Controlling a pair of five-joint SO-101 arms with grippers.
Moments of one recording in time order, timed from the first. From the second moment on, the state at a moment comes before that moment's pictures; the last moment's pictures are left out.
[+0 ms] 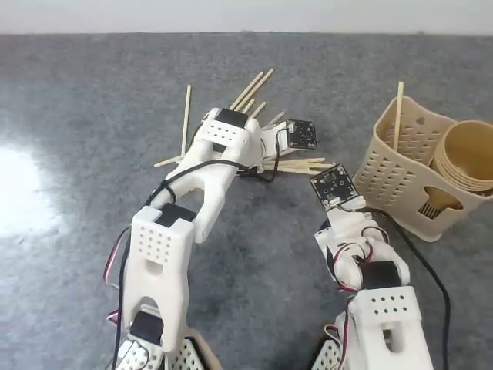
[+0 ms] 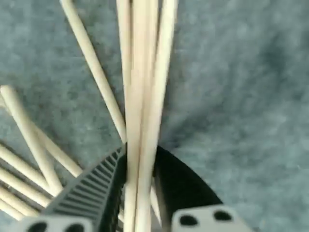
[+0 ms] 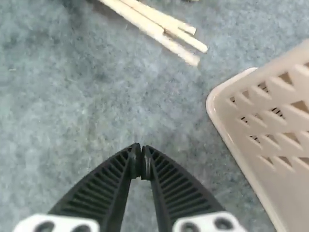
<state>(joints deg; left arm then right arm) 13.8 42.4 -18.8 70.1 -58.6 -10.1 -66.0 80.4 46.2 20.5</state>
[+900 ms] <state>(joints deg) 24.0 32.0 -36.3 98.8 -54.4 -9.6 -66.0 81.8 44.2 20.5</state>
